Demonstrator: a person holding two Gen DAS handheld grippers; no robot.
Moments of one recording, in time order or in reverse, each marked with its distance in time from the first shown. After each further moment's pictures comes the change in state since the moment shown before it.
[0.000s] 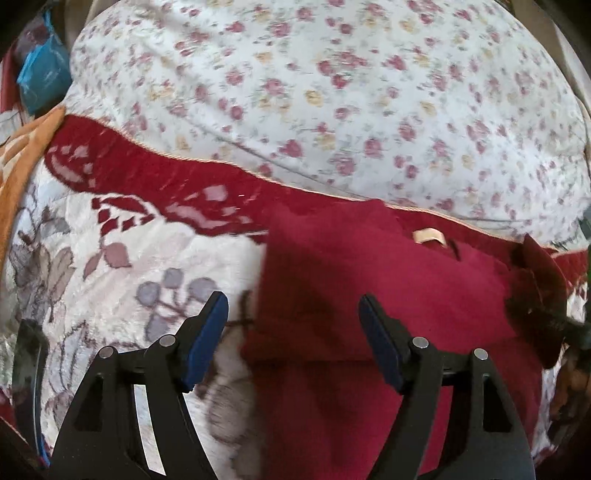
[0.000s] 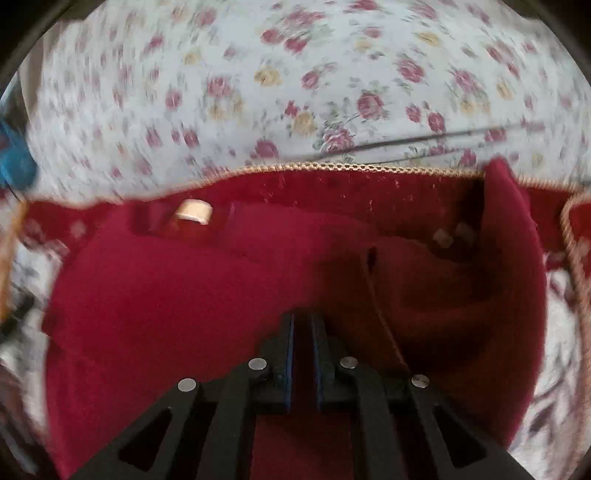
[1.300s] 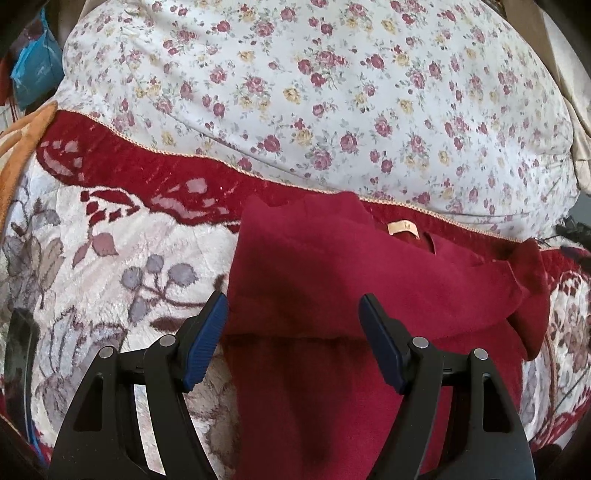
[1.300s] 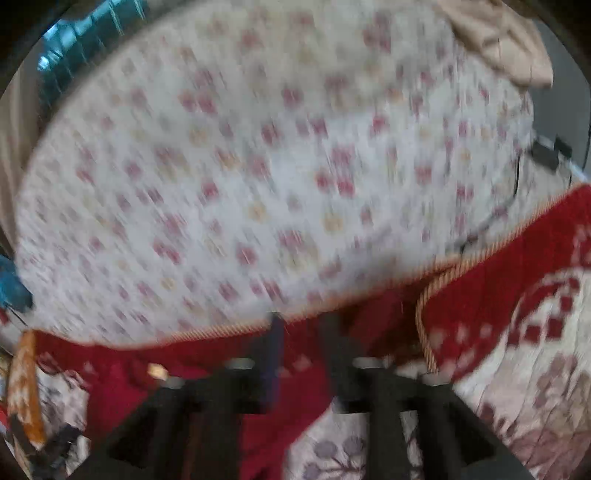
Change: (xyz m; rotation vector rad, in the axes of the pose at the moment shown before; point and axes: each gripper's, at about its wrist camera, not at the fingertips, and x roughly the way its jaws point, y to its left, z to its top) left arm -0.006 -0.008 -0.005 -0.018 0.029 -0.056; right arm -0.130 -0.131 0.073 0.226 -0.230 -0.131
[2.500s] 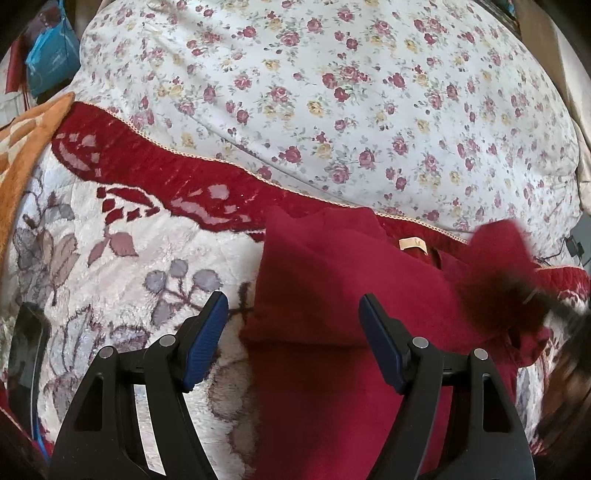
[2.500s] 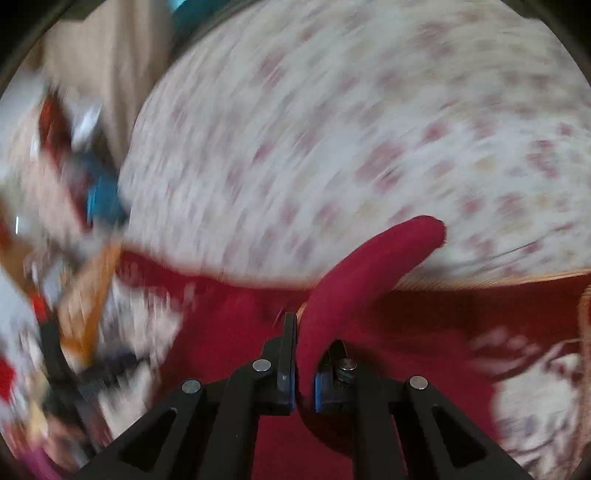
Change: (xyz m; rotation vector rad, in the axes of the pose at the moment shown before) left arm -0.013 0.020 0.008 -0.060 -0.024 0.006; right arm 0.010 0.178 -0.099 -0.348 0.048 0.408
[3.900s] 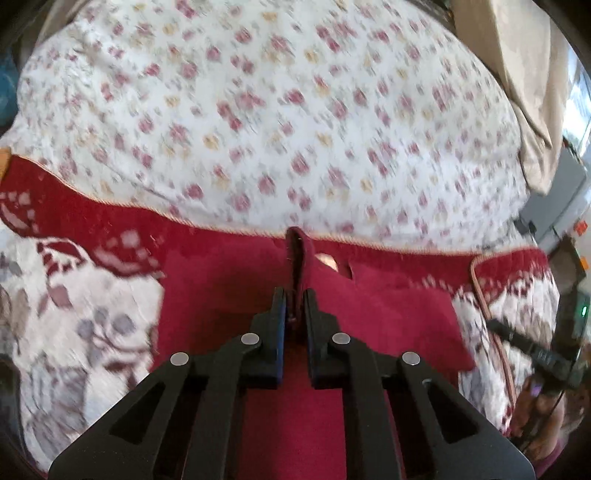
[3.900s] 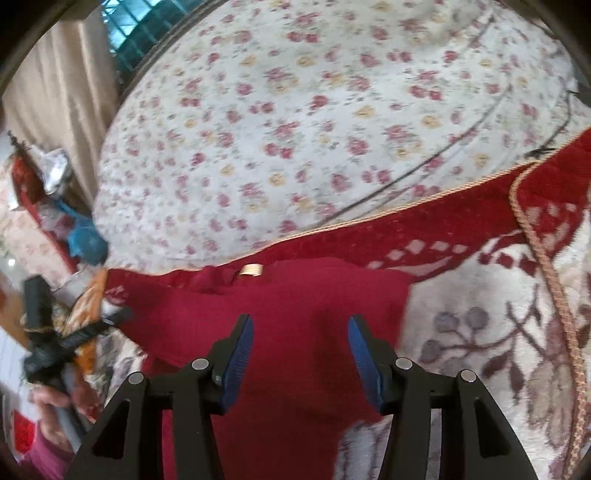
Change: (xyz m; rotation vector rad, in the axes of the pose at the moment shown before) left arm -0.022 -0.070 0.033 0.109 -0.047 -0.193; right arm -0.085 -0.086 -0.074 0.279 -0.079 -0.078
